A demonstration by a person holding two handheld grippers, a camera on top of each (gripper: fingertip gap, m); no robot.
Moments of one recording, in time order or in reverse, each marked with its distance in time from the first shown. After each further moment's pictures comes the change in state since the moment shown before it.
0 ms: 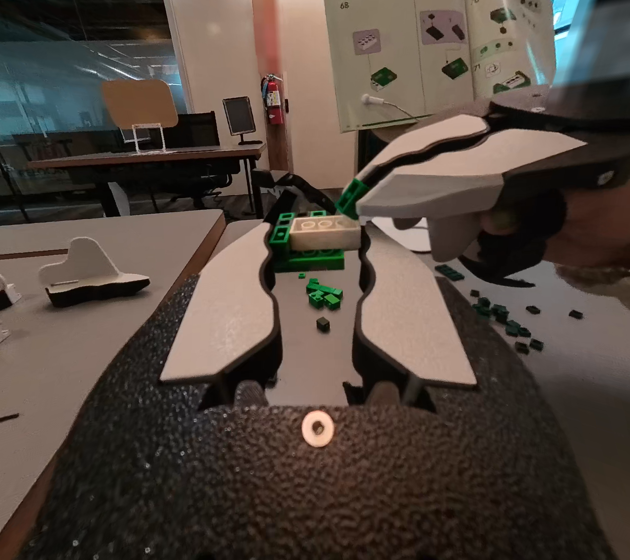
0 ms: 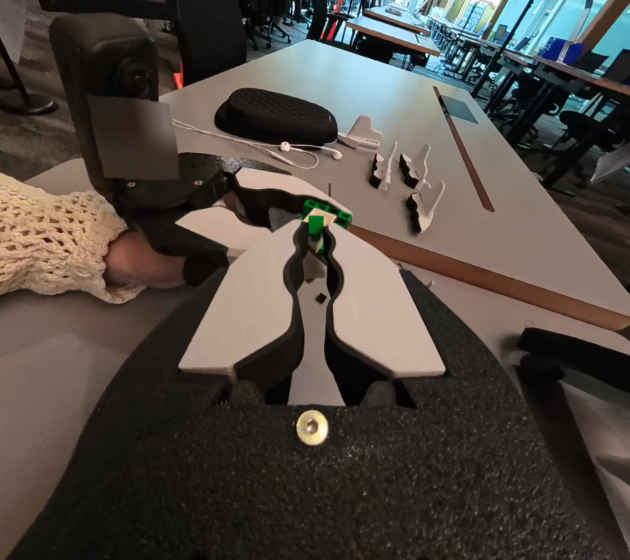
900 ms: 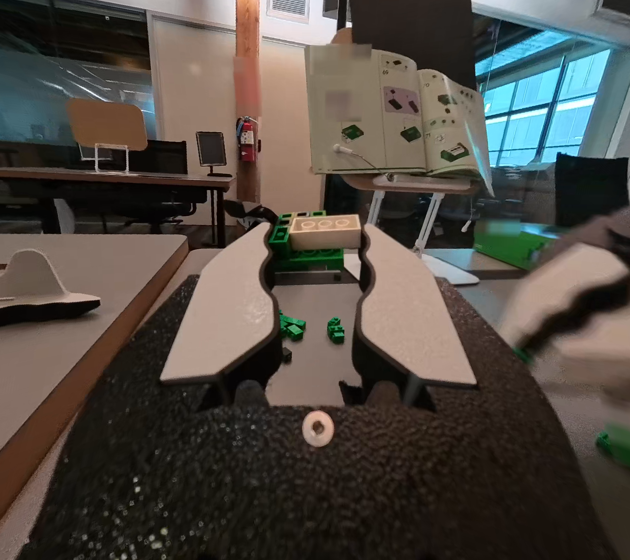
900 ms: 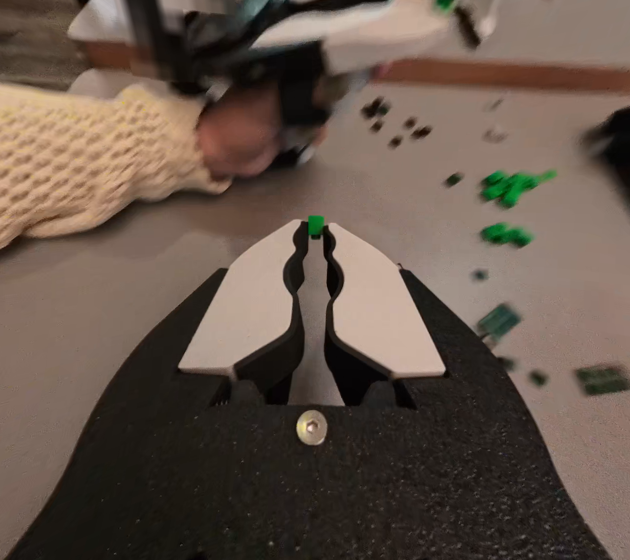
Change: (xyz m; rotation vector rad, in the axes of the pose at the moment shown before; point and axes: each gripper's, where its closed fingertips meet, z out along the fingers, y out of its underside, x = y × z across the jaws) left arm 0.014 -0.019 -0.004 0.138 0.080 -0.125; right arm -0.086 0.062 -0.063 -0.366 0.113 0.257
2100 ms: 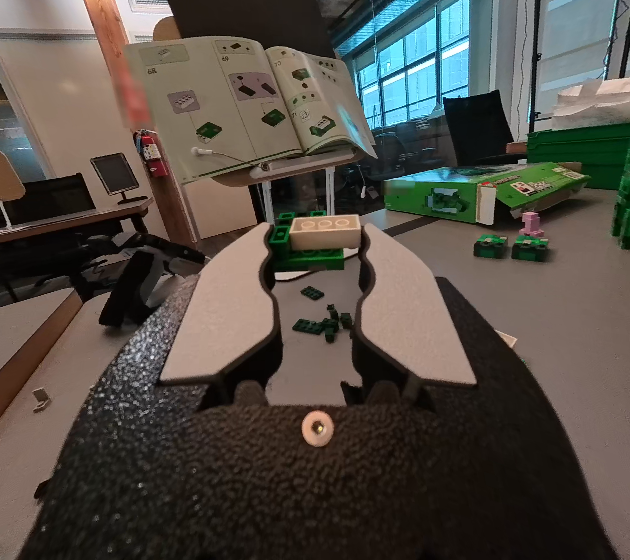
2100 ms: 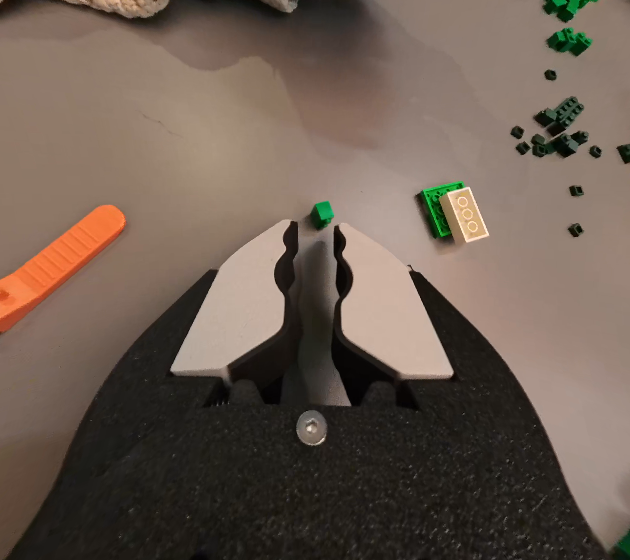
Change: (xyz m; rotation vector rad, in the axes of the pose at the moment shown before) left arm 0.111 0.010 -0.004 -0.041 0.303 0.153; right arm -0.092 0.118 -0.079 -0.215 0.200 -0.068
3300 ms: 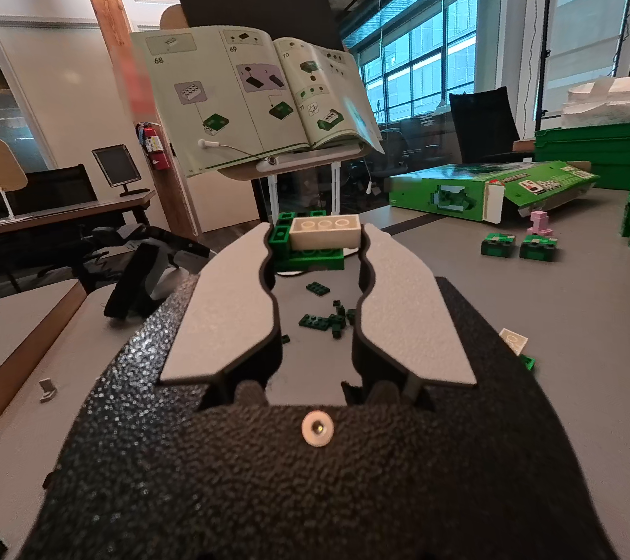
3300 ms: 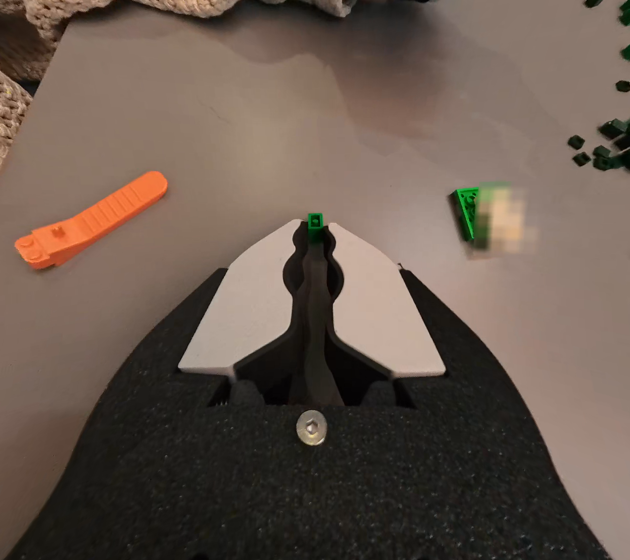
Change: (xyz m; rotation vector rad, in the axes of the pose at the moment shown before) left arm -0.008 0.004 0.001 -0.016 -0.012 -0.016; right arm -0.012 0.007 -0.007 0.074 -0.186 -0.018
